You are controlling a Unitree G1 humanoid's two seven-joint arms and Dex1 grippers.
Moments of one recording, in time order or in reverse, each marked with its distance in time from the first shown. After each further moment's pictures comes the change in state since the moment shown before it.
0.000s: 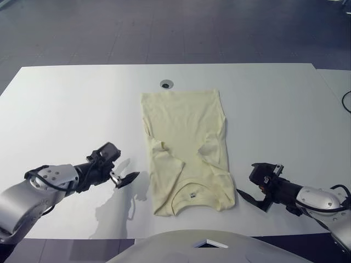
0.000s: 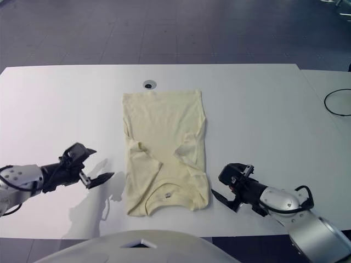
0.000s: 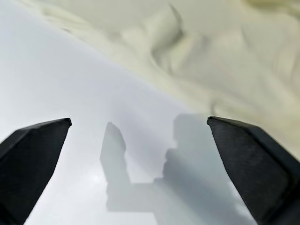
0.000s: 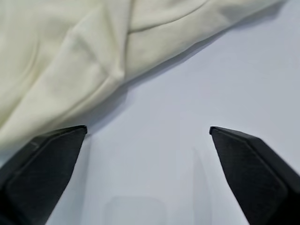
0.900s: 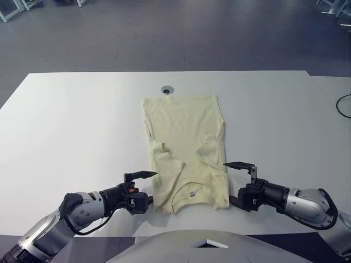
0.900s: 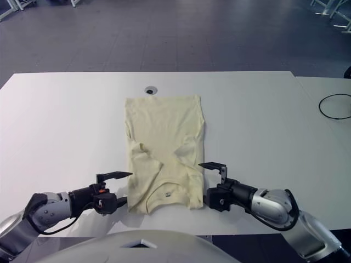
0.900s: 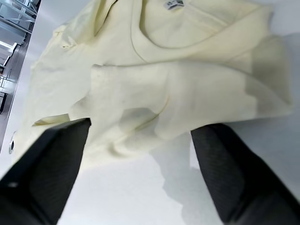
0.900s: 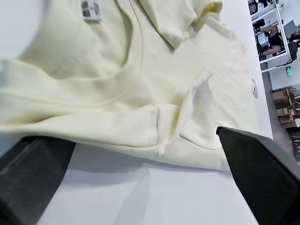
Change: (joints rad) left arm 0.079 -0.161 -0.334 0.225 0.876 -0.964 -0.072; right arm -0.050 0.069 0.177 0.426 -0.483 -1.054 0.099
